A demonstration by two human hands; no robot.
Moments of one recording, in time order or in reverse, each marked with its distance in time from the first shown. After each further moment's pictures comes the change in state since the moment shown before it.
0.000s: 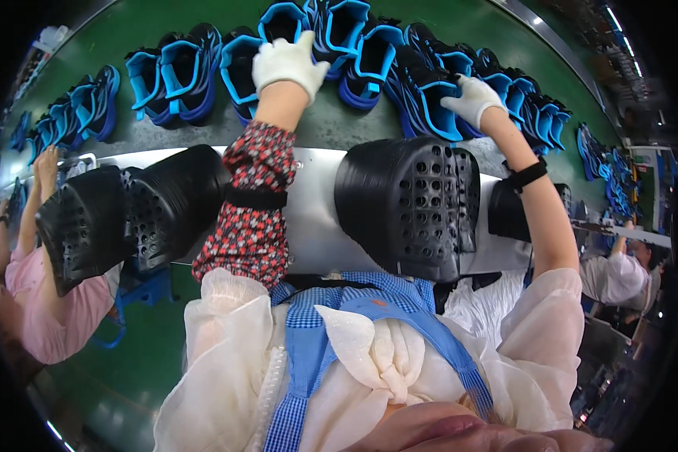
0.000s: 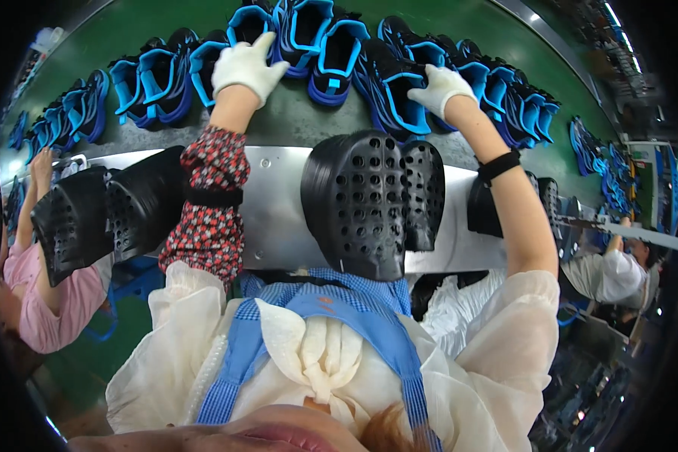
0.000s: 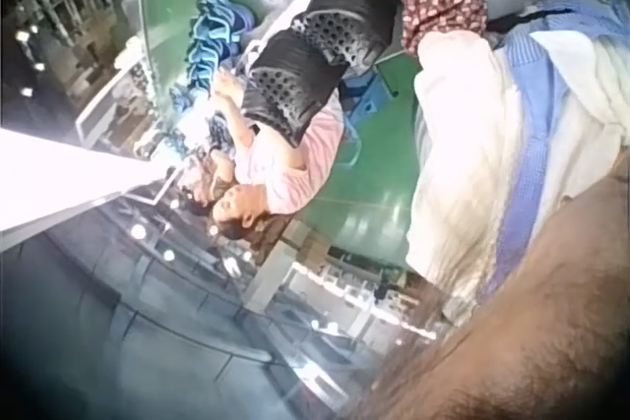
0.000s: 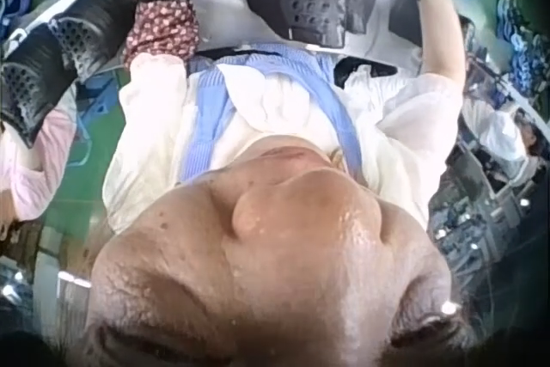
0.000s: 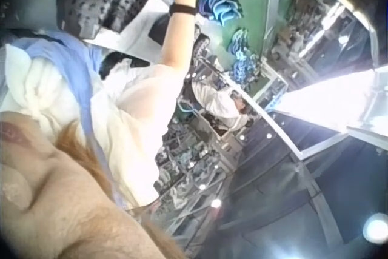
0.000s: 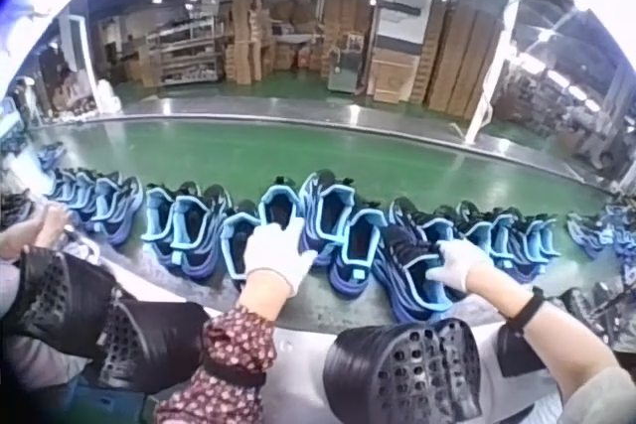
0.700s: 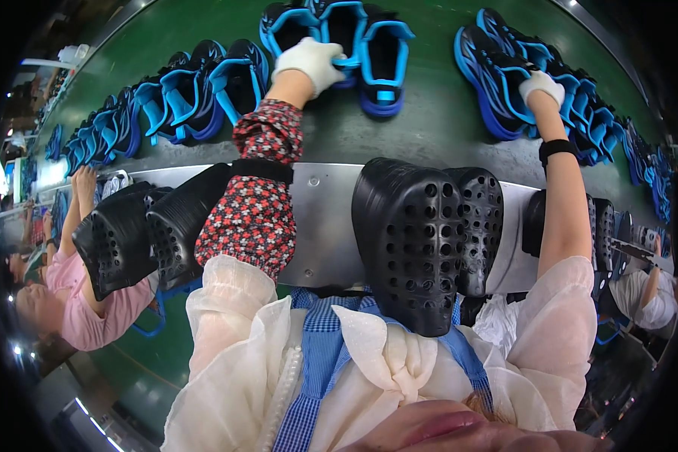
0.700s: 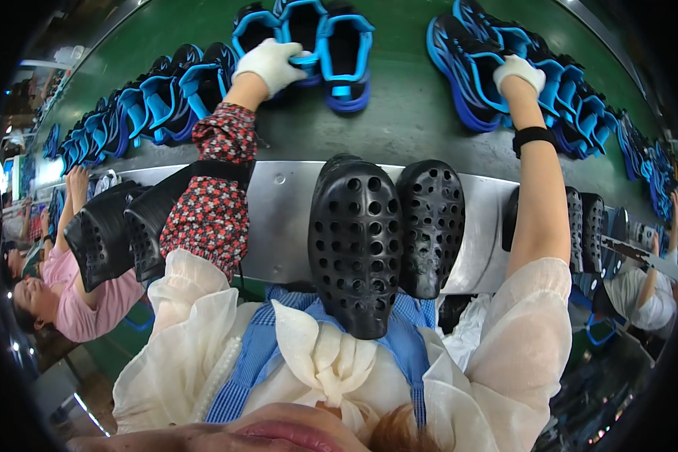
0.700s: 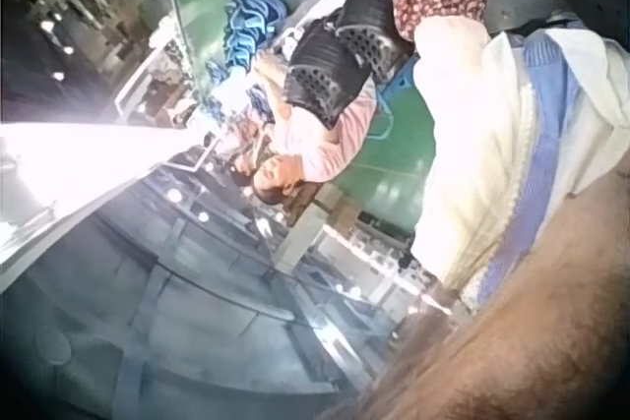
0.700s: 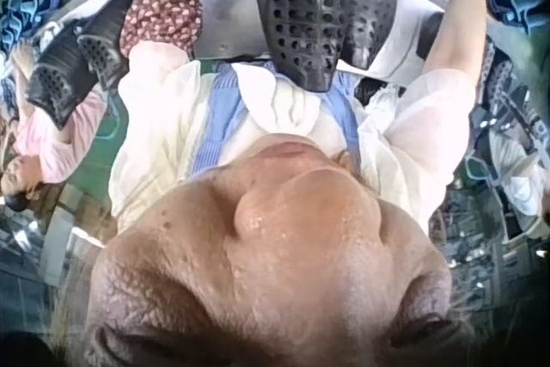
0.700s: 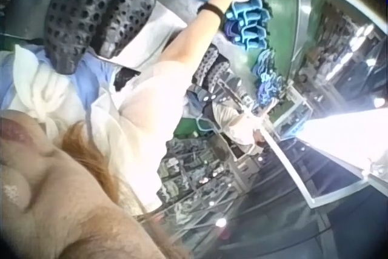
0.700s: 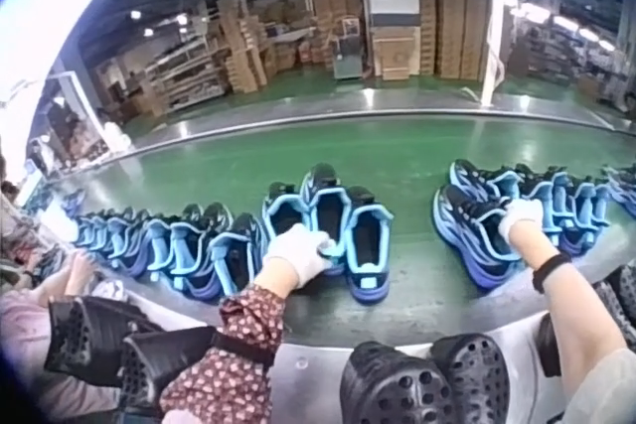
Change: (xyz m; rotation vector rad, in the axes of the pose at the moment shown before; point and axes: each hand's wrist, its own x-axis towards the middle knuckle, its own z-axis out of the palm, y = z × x) left_hand 0.061 0.000 0.040 -0.002 -0.263 0.291; right_hand 0.085 0.102 0.035 -0.216 0.048 0.421
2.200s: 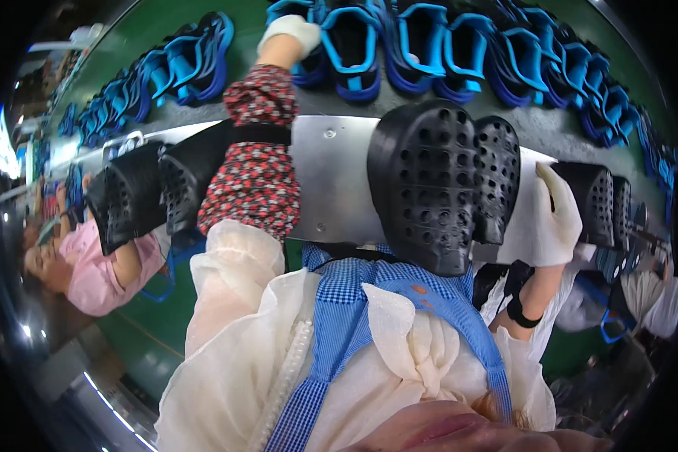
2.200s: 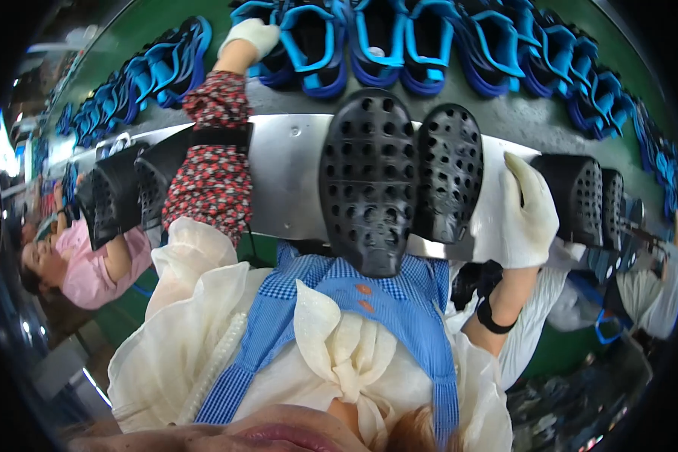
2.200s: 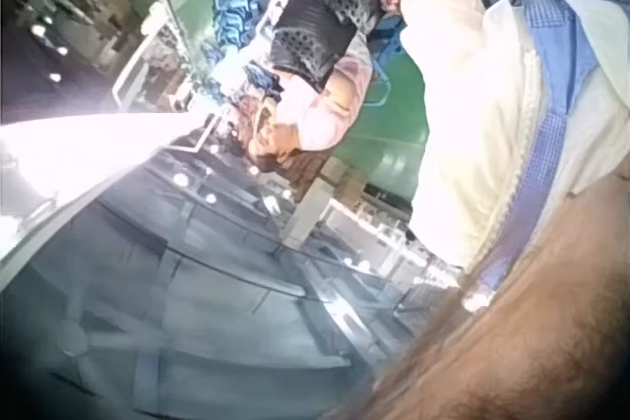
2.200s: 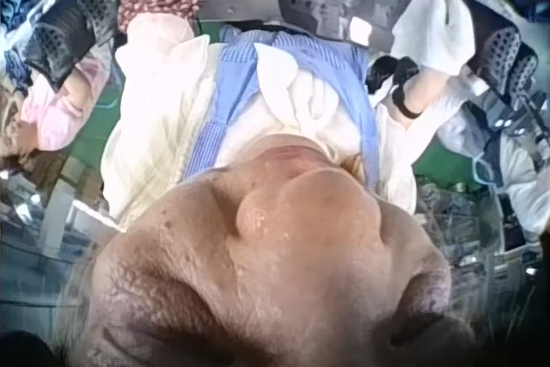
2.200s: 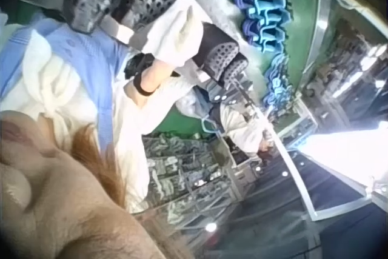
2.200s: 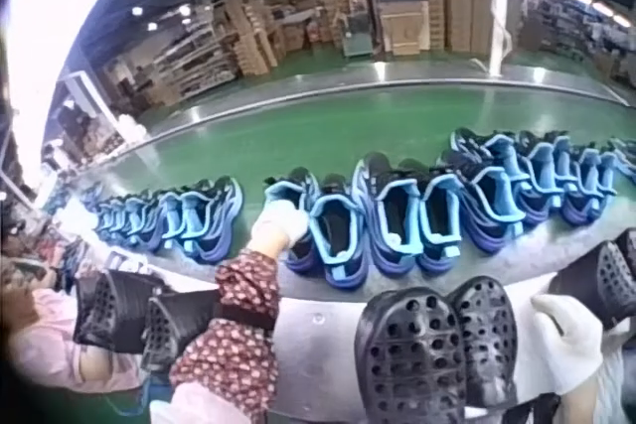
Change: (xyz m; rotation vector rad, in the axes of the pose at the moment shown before) left_hand -0.023 -0.007 -0.017 -0.087 -0.102 -0.446; right_hand -0.292 0.062 0.009 0.928 0.314 -0.238
